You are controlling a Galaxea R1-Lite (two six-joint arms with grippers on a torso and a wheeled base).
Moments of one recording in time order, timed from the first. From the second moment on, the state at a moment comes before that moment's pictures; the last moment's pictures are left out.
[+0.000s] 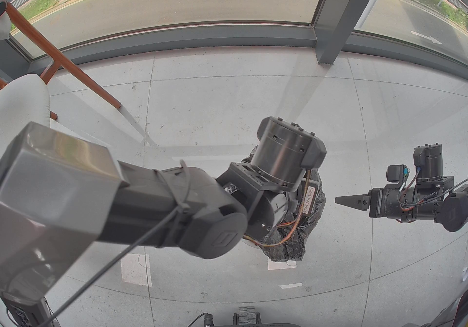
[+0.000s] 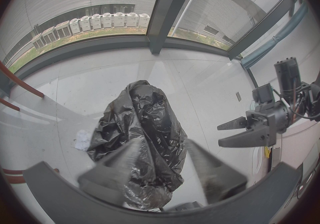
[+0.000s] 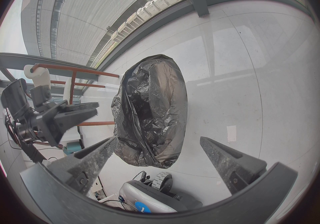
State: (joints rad) left arm -0.92 2.14 -1.47 -0.16 0.35 -0.23; right arm 0.19 1.72 -0.57 -0.52 0.43 0.28
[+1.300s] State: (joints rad) left arm -0.95 2.38 -1.66 -0.05 0.42 -0.36; right arm 0.19 1.72 -0.56 -0.52 0.43 0.28
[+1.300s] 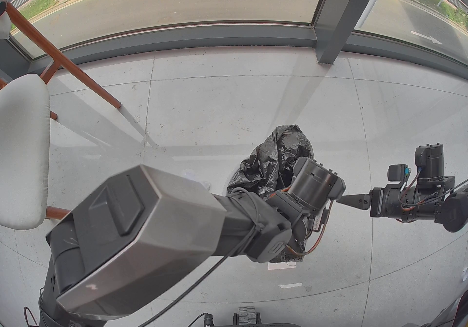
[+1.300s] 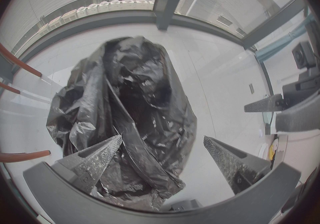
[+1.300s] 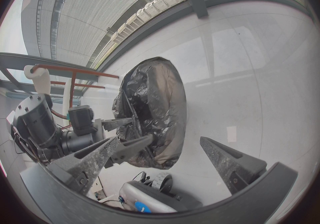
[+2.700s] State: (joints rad) left arm -0.85 2.48 -1.79 -0.04 0.50 -0.36; right arm 0.14 1.73 -0.55 -0.65 0.43 0.29
